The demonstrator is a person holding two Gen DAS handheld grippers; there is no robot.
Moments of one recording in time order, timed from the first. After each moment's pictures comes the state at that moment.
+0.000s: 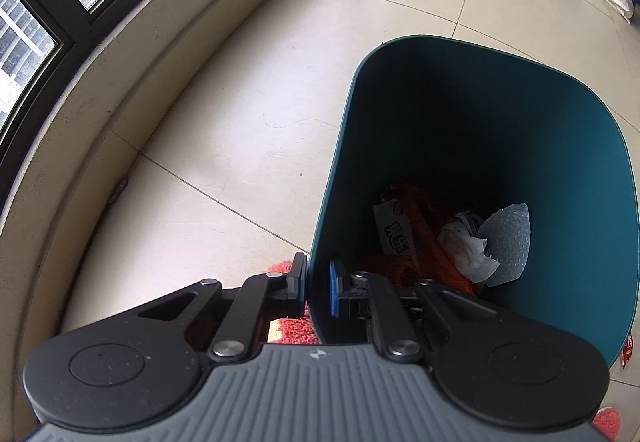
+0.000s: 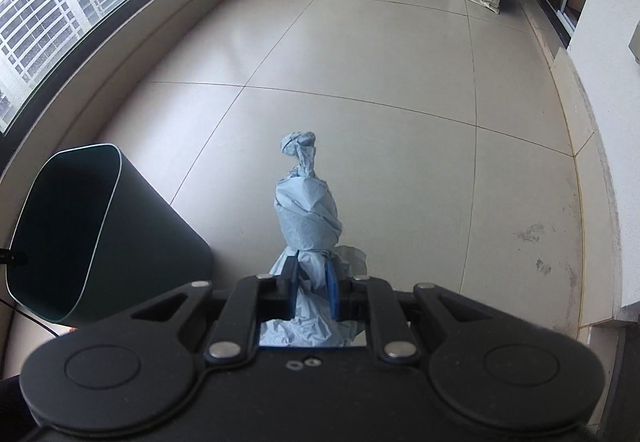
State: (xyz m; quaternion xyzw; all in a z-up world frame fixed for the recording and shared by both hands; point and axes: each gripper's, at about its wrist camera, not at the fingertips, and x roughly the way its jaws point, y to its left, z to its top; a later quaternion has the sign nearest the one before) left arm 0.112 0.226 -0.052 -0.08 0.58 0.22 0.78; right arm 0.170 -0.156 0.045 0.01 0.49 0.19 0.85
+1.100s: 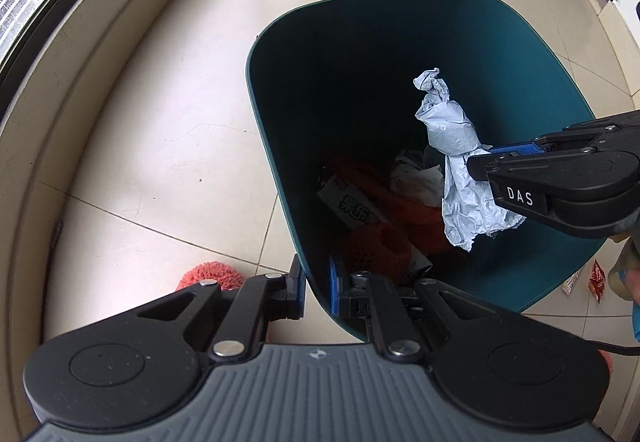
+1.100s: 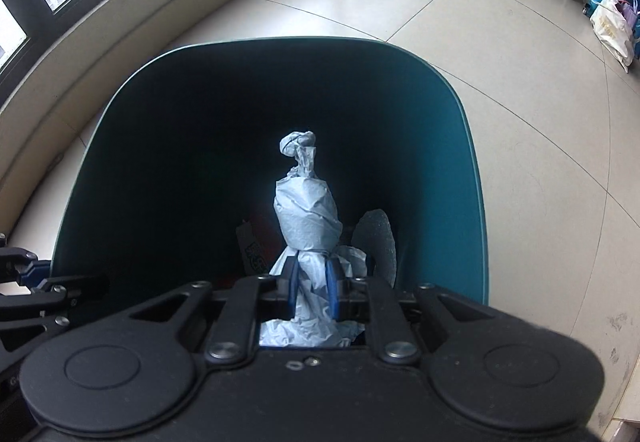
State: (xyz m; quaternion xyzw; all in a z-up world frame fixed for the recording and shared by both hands) left arm 0.125 0.179 -0.062 -0.03 0.60 0.10 0.79; right arm 0.218 0.052 -0.056 -0.10 0.54 0.26 0.79
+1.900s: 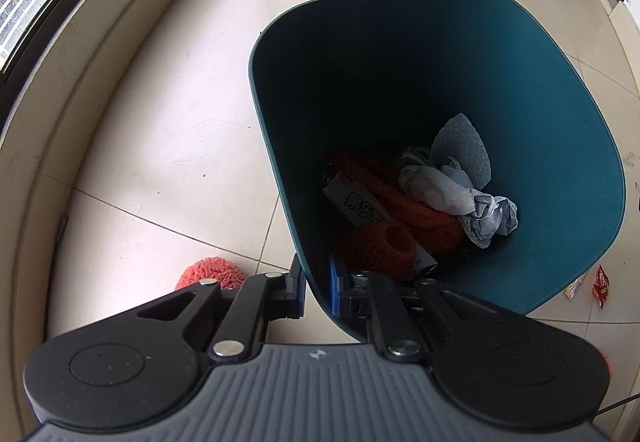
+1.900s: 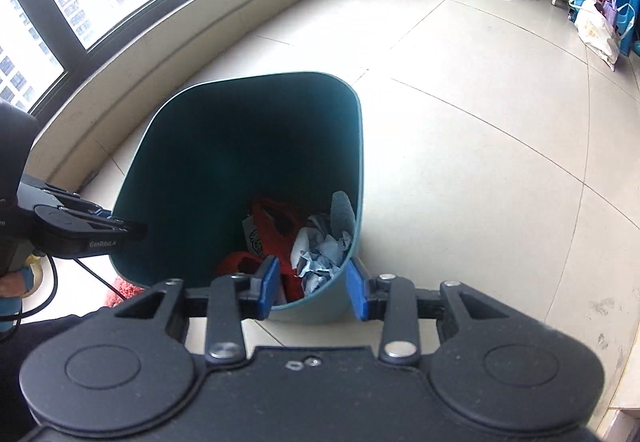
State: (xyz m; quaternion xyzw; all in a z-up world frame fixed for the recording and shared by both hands) left arm 0.128 0.164 -0.060 -0.03 0.61 0.12 0.78; right arm 0.186 -0.075 0.010 -0.05 0.49 0.29 0.82
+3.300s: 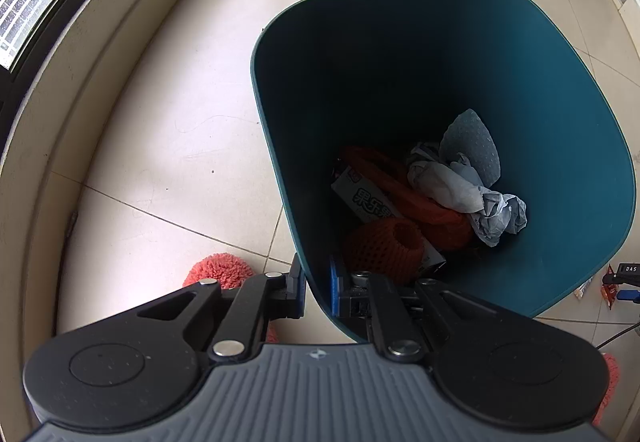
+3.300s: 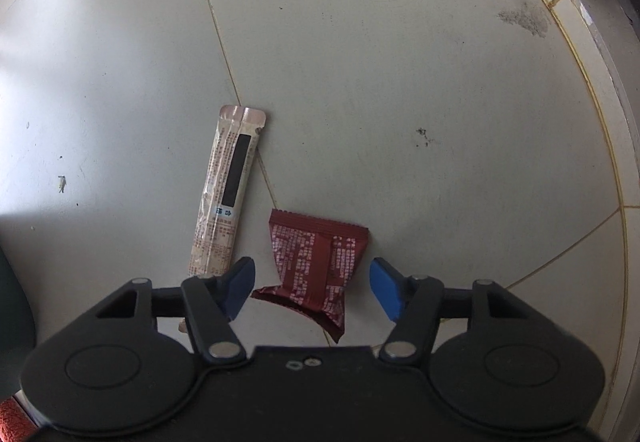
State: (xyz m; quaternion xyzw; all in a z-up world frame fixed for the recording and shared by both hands) left arm 0.130 0.162 -0.065 -0.02 0.62 0.14 0.78; right arm 0.182 -0.323 -0.284 0.20 0.68 -0.12 0.69
